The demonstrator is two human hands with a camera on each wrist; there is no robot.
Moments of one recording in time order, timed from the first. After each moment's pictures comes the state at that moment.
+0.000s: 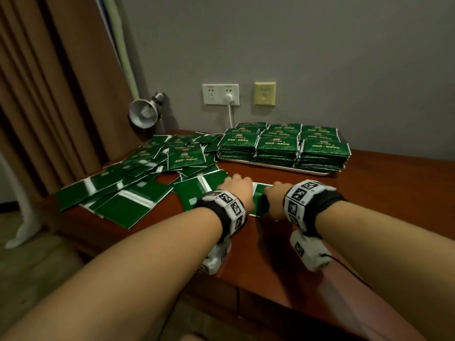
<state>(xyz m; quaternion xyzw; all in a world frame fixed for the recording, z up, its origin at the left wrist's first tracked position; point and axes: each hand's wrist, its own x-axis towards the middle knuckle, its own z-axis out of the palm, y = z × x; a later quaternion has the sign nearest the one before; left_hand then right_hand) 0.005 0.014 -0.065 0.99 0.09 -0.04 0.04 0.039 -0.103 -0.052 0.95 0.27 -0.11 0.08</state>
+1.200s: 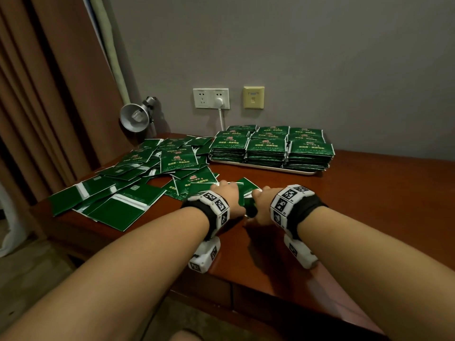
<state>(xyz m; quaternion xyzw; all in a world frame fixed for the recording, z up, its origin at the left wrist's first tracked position) 0.007 0.023 -0.077 0.99 0.10 -0.04 0.02 0.031 -0.107 -0.062 0.95 0.29 -0.08 0.13</state>
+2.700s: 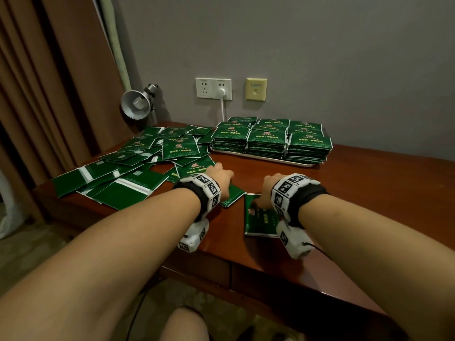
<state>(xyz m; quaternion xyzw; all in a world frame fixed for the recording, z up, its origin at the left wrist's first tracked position) -0.010 0.043 -0.056 0.99 0.07 -0.08 0.01 -0.030 -0.111 -0.005 0.97 0.20 -0.13 0.09</state>
